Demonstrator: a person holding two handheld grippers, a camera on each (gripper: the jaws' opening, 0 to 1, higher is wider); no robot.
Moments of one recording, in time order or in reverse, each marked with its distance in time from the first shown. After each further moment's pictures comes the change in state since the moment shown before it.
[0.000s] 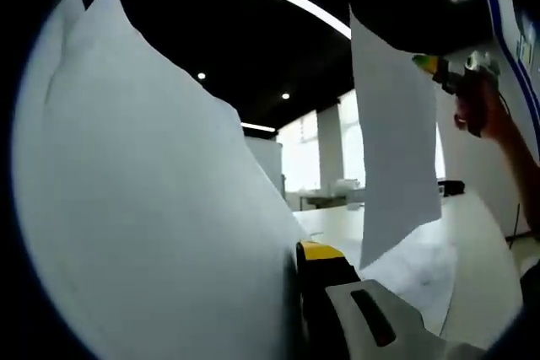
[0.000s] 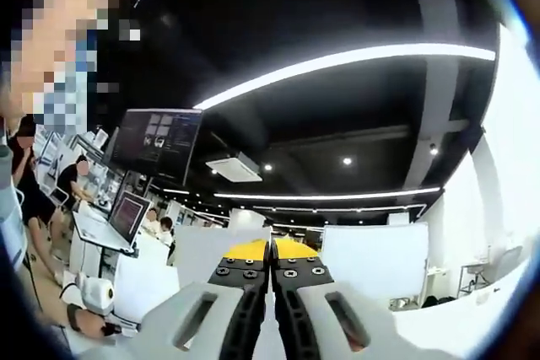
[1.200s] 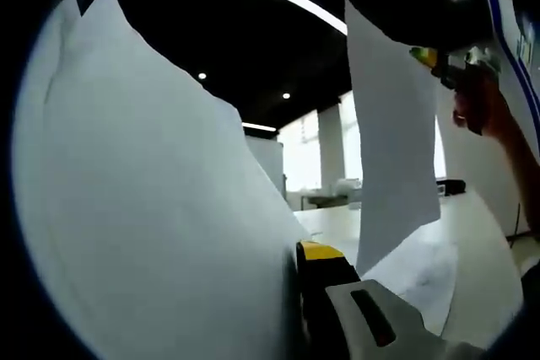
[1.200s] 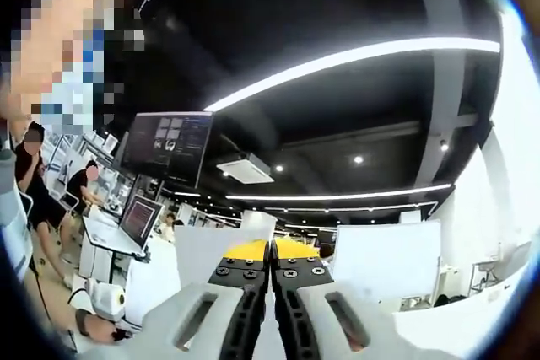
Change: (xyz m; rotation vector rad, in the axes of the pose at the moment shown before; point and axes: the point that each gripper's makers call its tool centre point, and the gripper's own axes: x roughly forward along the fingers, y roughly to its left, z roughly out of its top) left arm -0.001 0.000 -0.002 0.004 0.002 0.005; right arm 0.007 0.020 -0.002 0.023 -0.005 0.059
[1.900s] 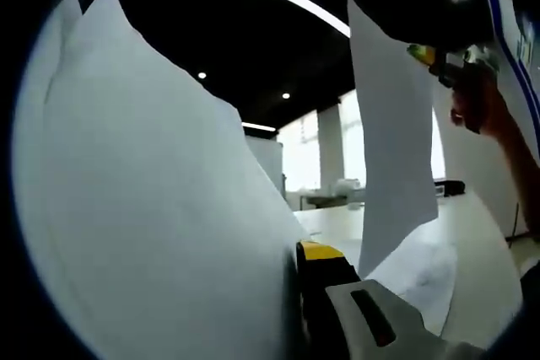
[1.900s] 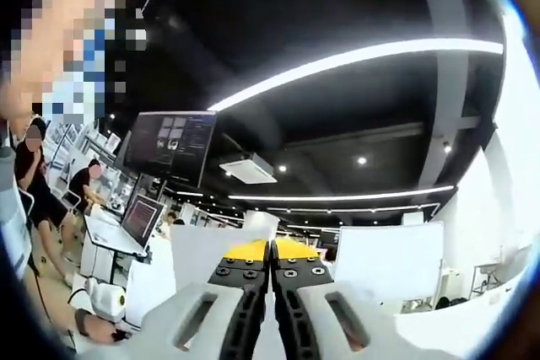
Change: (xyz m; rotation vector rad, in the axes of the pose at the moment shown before) left arm 0.001 0.000 0.001 -0.006 0.000 -0.004; right arm 0.009 0.003 0.001 -0.005 -0.002 0.019
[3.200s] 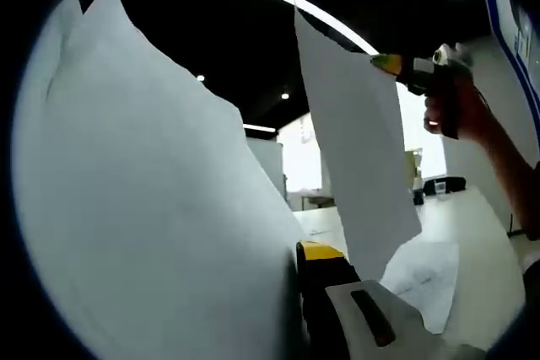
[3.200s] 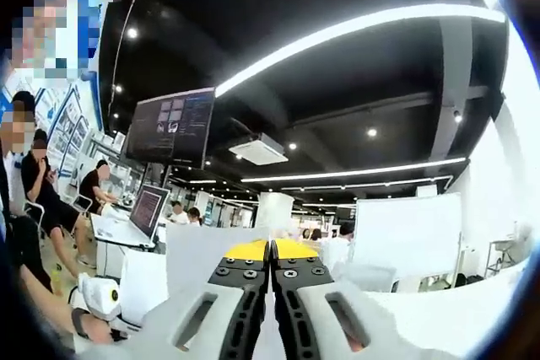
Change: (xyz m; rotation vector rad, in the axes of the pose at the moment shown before) left arm 0.000 0.005 -0.001 0.024 -0.002 0.004; right arm 0.053 -0.001 -0.058 0.085 0.112 0.056
